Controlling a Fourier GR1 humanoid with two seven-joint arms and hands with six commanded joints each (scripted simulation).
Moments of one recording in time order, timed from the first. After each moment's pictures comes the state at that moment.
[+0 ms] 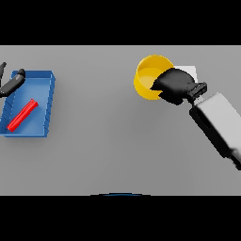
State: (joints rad) left arm -0.53 0.94 -0.60 -1.21 0.46 0.31 0.37; right arm -0.73 -0.51 0.51 -1.25 0.85 0.45 -0.13
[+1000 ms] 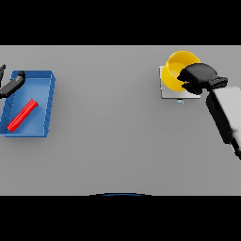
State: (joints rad) left arm -0.53 0.93 -0.61 -1.20 0.46 0.30 0.39; right arm -0.84 -0.47 0.36 -0.69 0.88 0.26 -0.23
